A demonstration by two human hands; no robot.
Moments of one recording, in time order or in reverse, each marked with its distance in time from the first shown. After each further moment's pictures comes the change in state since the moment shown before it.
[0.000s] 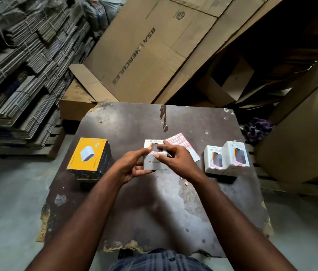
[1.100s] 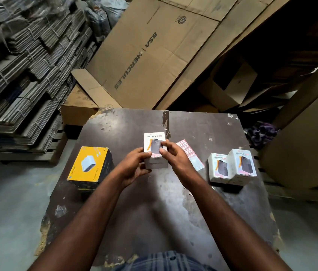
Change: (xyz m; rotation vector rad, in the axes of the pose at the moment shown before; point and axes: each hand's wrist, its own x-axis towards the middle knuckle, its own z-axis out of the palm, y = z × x) left_hand 0.030 0.015 -0.006 -0.008 -0.068 0.136; right_hand 0.028 -0.007 0.012 0.439 0.071 0.124
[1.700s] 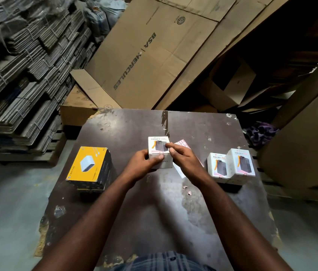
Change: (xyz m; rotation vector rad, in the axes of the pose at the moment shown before) left_hand 0.000 -0.010 0.014 0.362 0.013 0.238; right_hand -0.003 -0.004 -0.026 -0.160 -0.027 -0.034
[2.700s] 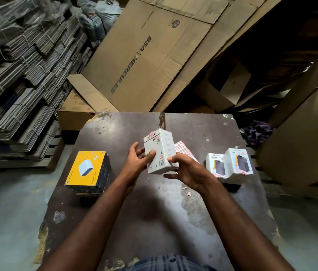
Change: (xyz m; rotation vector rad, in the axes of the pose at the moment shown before) left_hand -0.004 0.003 -0.003 -0.271 0.124 0.001; right_hand -0.013 -0.005 -0.009 0.424 -0.195 0.324
